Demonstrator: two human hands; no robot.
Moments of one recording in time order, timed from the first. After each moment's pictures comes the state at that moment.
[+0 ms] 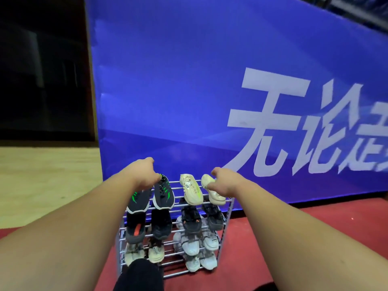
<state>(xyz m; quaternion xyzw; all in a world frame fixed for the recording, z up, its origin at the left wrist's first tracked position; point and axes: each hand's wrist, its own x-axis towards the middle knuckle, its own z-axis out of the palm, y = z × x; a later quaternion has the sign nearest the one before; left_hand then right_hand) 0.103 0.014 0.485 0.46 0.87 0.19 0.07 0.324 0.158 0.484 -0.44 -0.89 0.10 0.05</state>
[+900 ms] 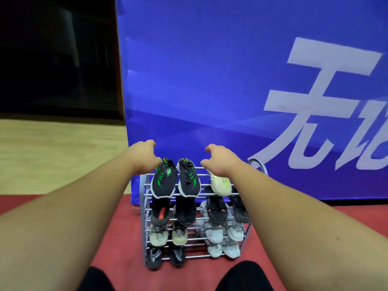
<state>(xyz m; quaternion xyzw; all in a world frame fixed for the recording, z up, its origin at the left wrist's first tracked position) 0.023 0.009 0.466 0.41 0.89 0.18 0.04 0.201 0.171 0.468 -0.37 -0.92 0.14 0.08</state>
